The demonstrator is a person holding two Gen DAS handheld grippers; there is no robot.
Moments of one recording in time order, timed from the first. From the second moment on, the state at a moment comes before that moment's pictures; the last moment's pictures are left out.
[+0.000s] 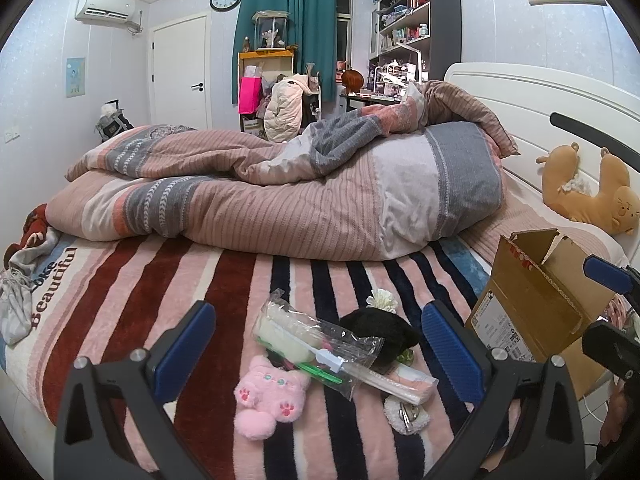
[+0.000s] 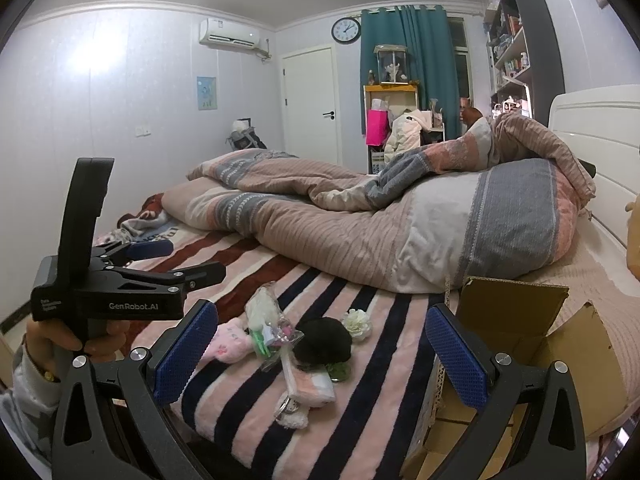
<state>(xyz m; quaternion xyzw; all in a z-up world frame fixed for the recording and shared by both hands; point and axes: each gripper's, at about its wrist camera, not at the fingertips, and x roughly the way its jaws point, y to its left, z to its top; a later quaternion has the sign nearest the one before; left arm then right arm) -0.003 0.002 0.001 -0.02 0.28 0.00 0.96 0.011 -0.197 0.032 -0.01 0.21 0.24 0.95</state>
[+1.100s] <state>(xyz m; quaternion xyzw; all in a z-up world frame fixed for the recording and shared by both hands) 0.013 0.142 -0.062 0.01 0.33 0.03 0.94 0.097 -0.019 -0.088 -0.08 0.45 0.37 0.81</state>
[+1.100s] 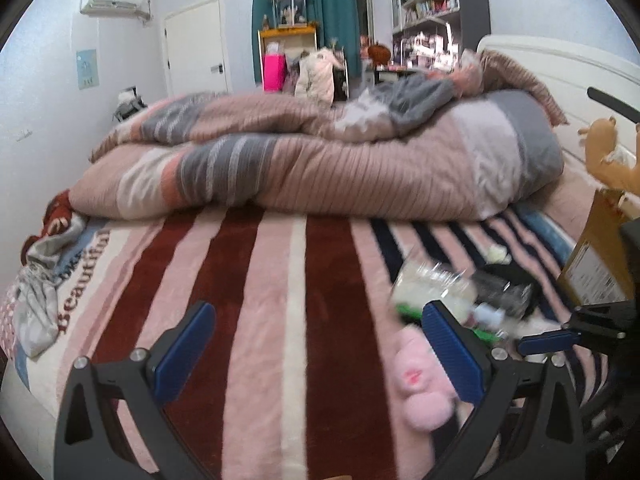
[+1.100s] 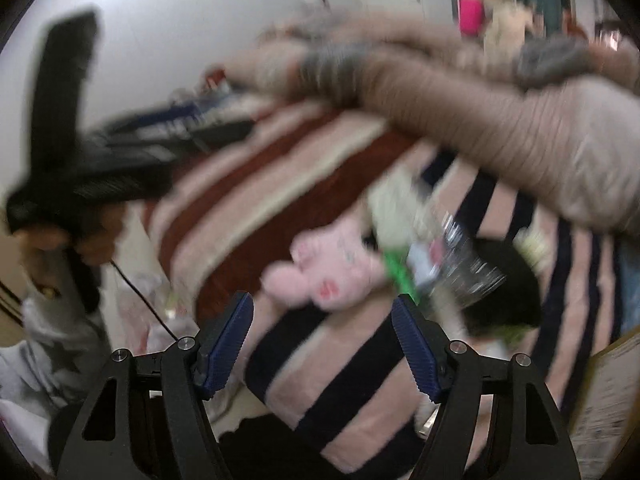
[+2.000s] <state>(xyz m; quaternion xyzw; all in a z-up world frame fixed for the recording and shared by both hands) 0.041 0.191 -0.125 -0.06 0.40 -0.04 0.91 0.143 0.050 -0.133 -0.10 0.46 0.34 0.81</state>
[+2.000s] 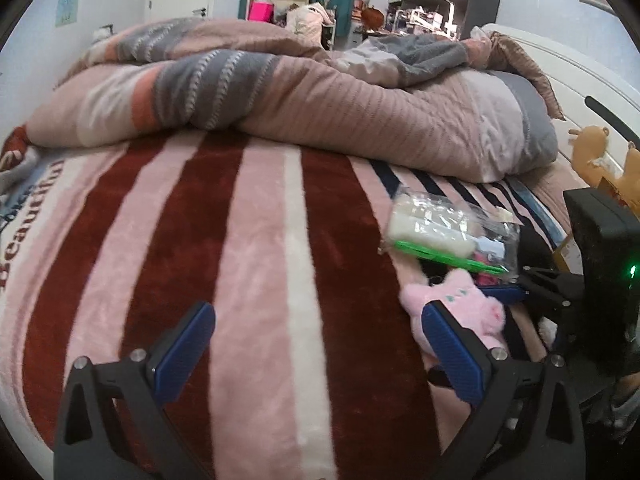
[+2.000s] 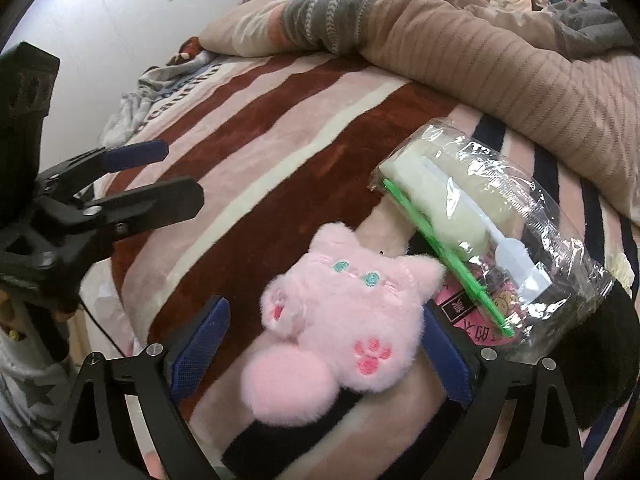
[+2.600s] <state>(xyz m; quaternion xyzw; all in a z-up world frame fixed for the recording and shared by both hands) 0.036 0.122 -0.115 -0.06 0.40 -0.18 0.90 0.099 -0.054 -0.074 -0.08 0.41 0.28 0.86</state>
